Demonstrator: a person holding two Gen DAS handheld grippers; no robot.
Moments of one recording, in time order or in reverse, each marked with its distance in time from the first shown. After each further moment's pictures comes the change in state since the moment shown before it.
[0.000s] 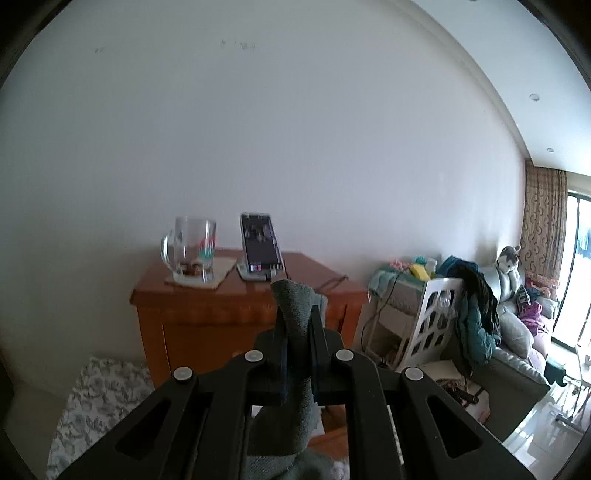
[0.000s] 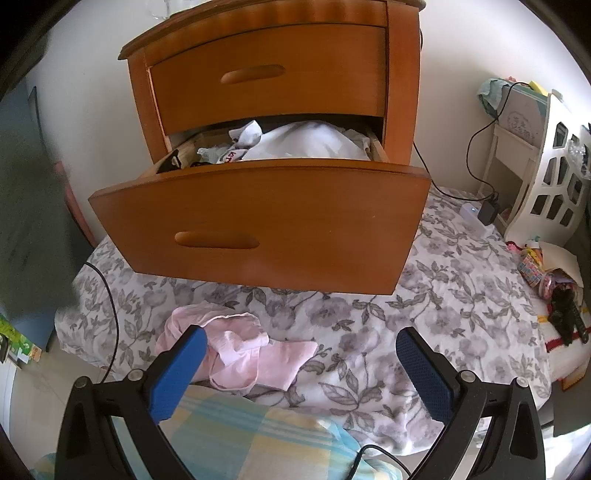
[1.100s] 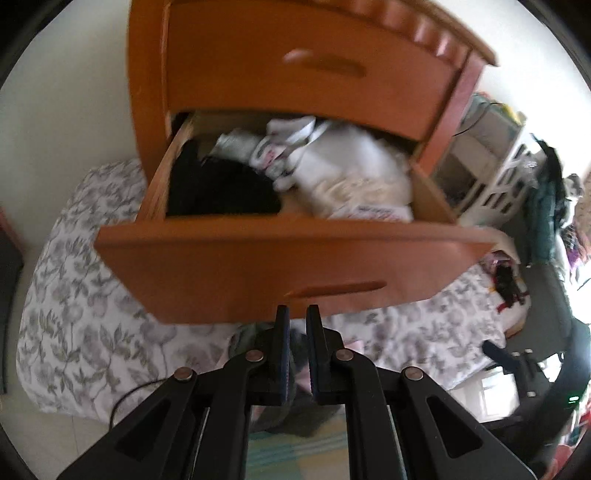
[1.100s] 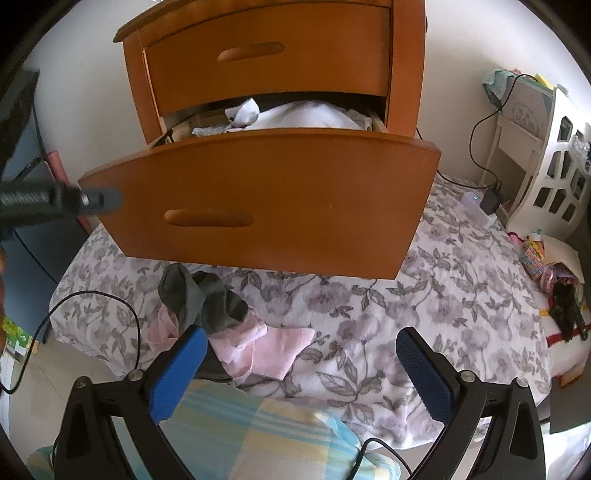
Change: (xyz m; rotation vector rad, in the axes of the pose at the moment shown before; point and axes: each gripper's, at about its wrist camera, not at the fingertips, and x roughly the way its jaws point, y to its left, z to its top) left arm 0.142 0.059 -0.247 -0.176 0.702 0.166; right arm 0.018 -0.001 -0.009 -0.011 0.057 -0.010
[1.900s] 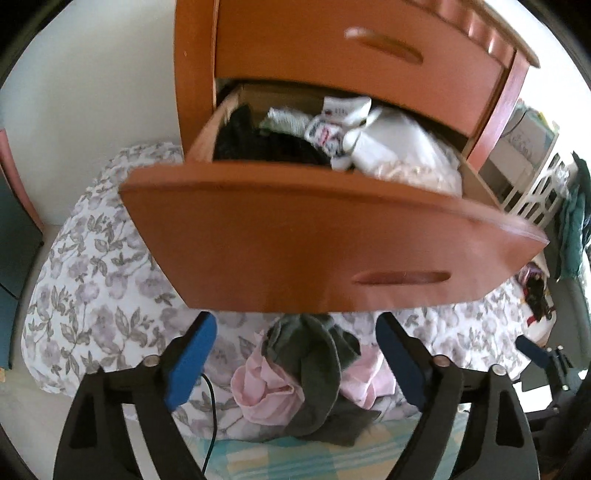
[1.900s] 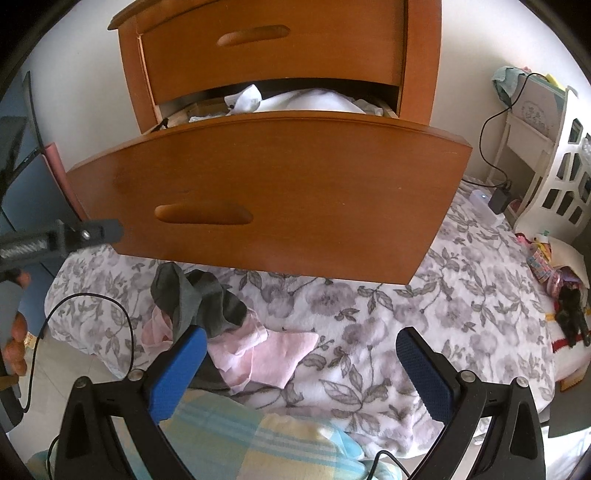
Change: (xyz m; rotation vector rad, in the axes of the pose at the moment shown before) left arm 0.019 0.028 -0.013 -0.059 -0.030 0.092; right arm 0.025 0.005 0.007 -0.014 0.026 0.004
